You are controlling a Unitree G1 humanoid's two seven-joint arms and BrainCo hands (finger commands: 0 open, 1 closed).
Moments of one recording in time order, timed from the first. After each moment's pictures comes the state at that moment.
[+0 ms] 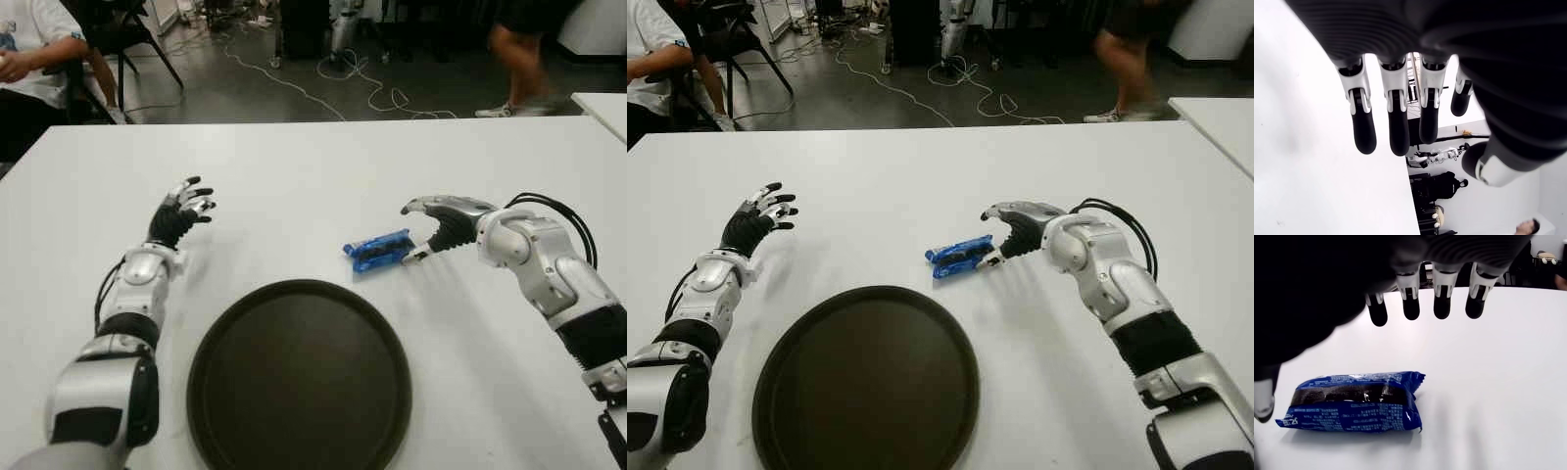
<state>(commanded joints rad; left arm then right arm) -0.69 0.24 0.16 1.22 -0.01 -0.40 -0.17 -0.56 -0.53 0.38 0.29 -0.68 0.02 0.53</state>
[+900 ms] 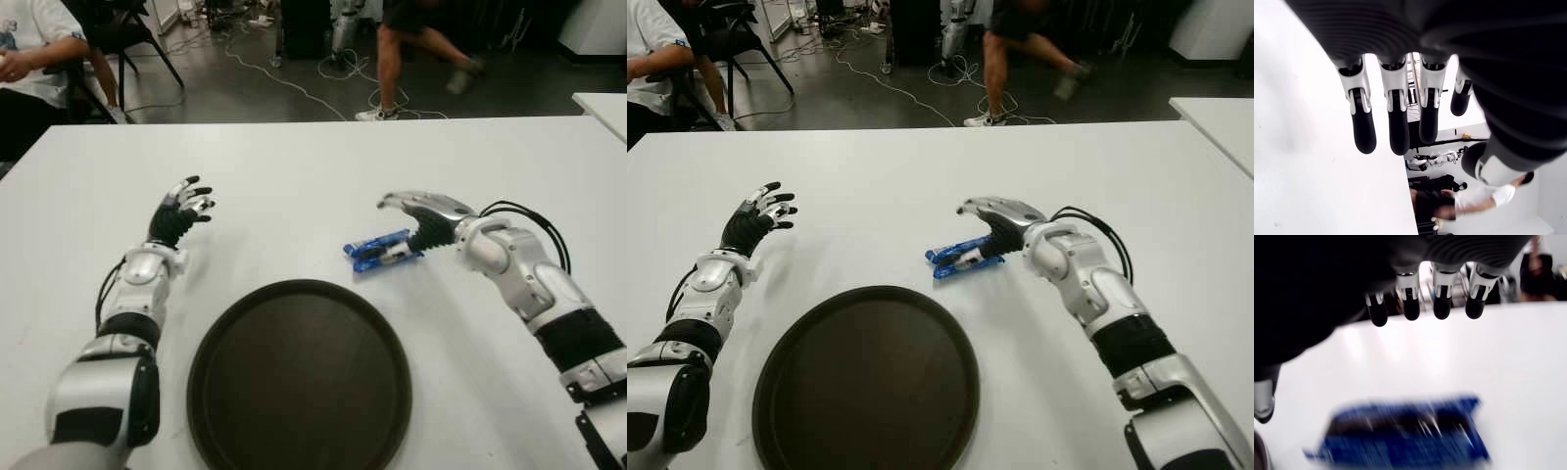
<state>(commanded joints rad) -0.69 0.23 0.16 1.22 -0.01 -0.40 -0.17 -0.53 -0.43 0.37 0.39 -0.69 -0.14 0.17</state>
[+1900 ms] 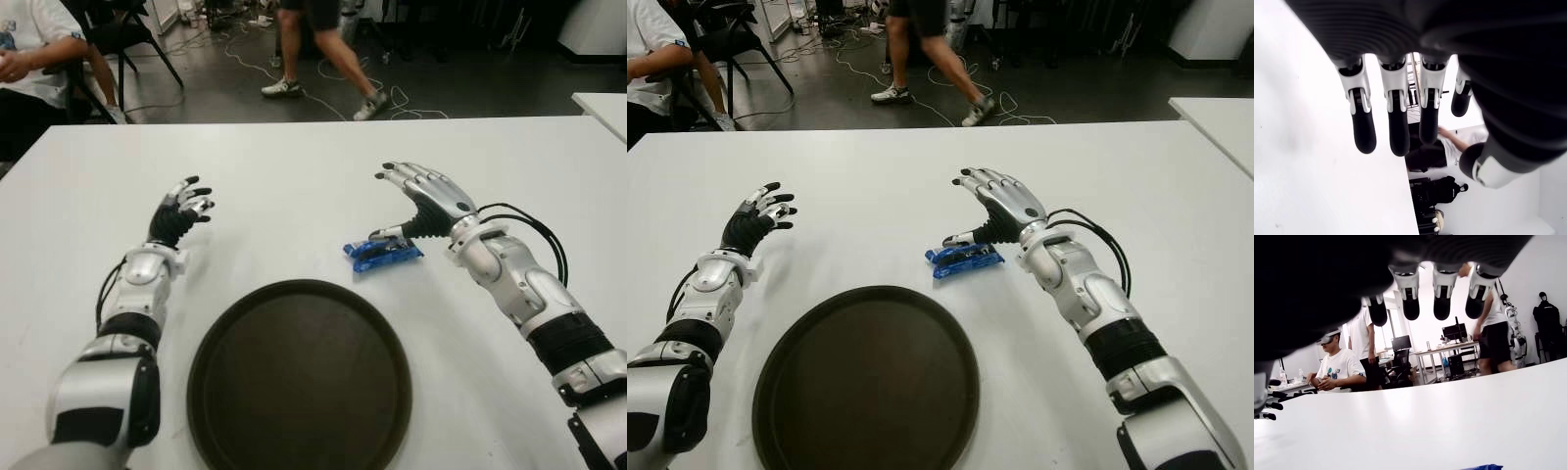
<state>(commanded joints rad) -0.69 0.23 0.15 1.22 0.00 -0.40 -0.15 -0.52 -0.42 0.39 0.42 -0.69 -0.20 0.00</state>
